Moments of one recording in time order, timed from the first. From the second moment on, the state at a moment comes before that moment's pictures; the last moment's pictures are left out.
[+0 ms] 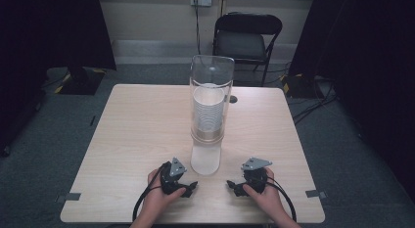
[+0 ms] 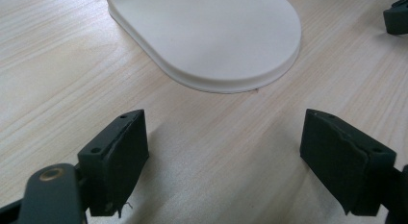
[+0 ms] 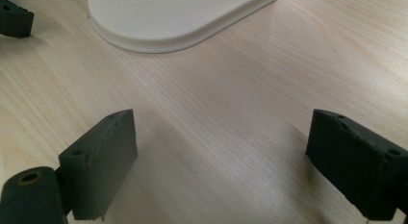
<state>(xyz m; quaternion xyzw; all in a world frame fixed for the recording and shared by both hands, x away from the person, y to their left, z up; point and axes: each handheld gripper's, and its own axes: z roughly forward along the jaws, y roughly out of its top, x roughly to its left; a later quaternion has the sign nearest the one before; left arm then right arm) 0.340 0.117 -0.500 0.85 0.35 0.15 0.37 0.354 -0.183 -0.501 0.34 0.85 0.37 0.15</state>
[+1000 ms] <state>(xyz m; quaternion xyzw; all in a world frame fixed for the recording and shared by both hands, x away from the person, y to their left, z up) 0.340 0.117 -0.500 0.85 0.35 0.15 0.37 0.394 -0.124 -0.417 0.28 0.81 0.50 0.15</state>
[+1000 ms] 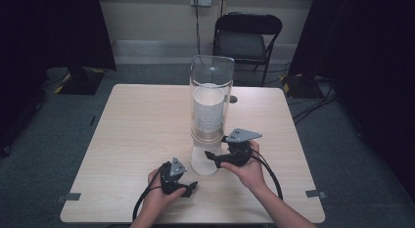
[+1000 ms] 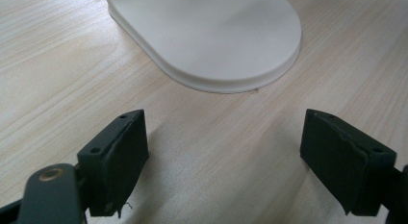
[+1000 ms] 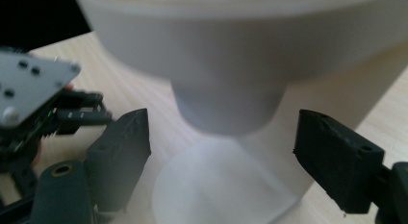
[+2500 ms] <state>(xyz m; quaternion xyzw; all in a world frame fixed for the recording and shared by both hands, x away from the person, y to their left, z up) 0.338 0.122 -0.495 0.83 0.37 0.16 0.38 0.358 -0.142 -0.494 0.22 0.87 0.44 0.10</state>
